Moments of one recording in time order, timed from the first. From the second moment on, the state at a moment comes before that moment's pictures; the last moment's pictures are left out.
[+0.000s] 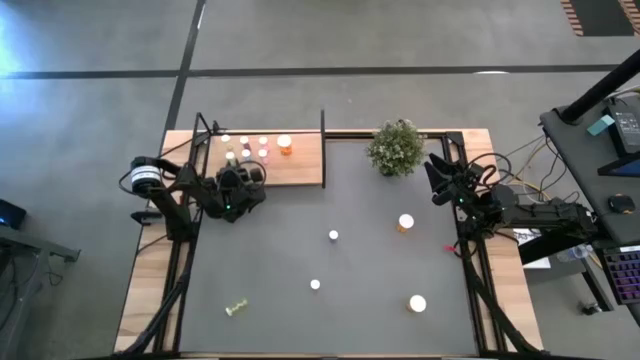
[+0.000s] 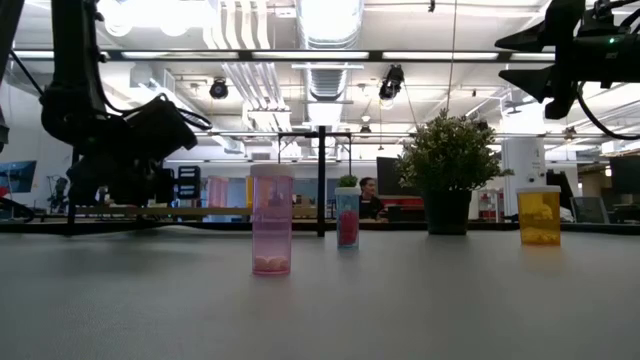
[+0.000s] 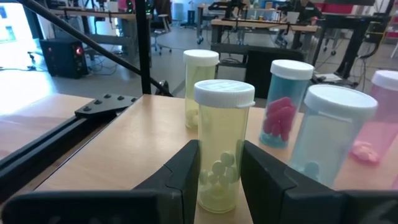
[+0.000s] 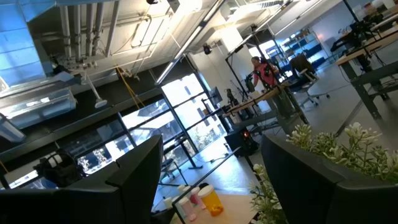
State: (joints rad) left arm 0.31 1.66 0.25 0.63 -1.40 -0.91; right arm -0.07 0.19 0.03 0.58 0.60 0.28
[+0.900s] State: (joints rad) left arm 0.38 1.66 0.25 0.60 -1.39 -0.91; right arm -0.07 0.19 0.03 0.58 0.60 0.28
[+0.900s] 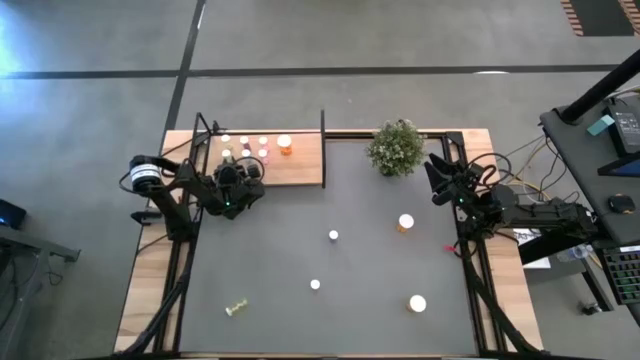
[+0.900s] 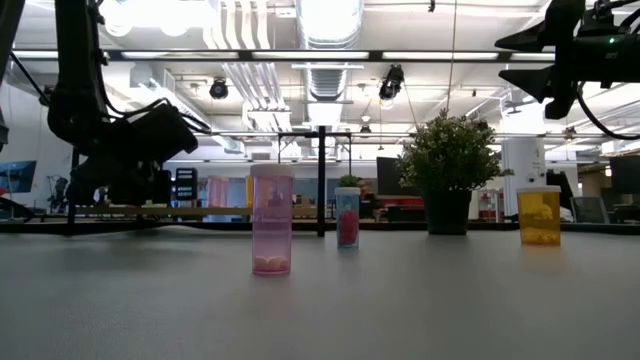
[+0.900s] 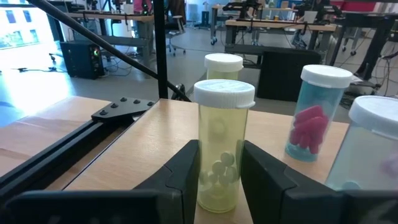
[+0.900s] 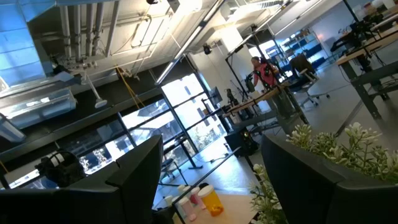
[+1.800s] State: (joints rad) left arm 0.38 1.66 0.25 0.59 -1.37 -0.91; right arm -0.07 0.19 0.03 0.58 0.60 0.28
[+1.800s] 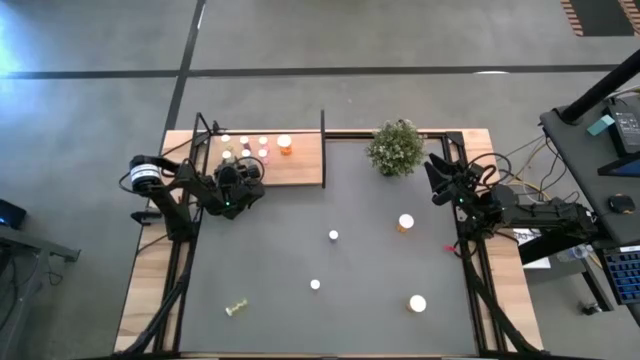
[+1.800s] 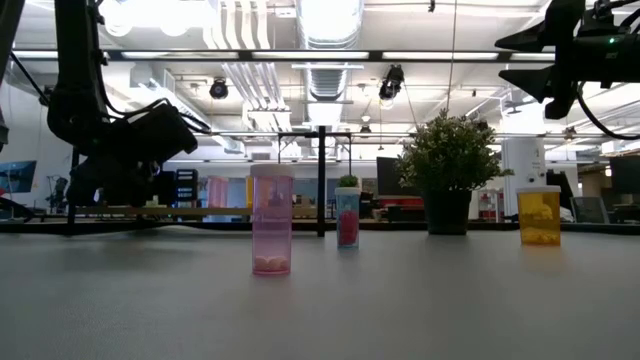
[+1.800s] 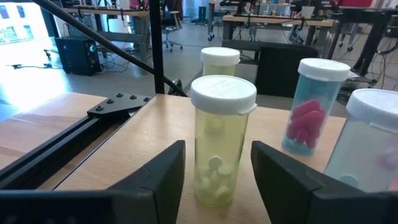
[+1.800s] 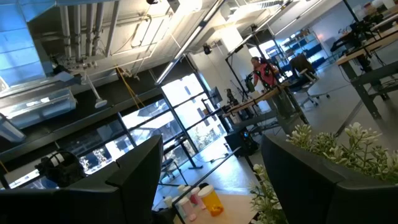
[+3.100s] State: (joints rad) left arm 0.32 1.29 0.18 0.24 -1.11 -0.79; right arm -0.07 0.19 0.03 0.58 0.60 0.28
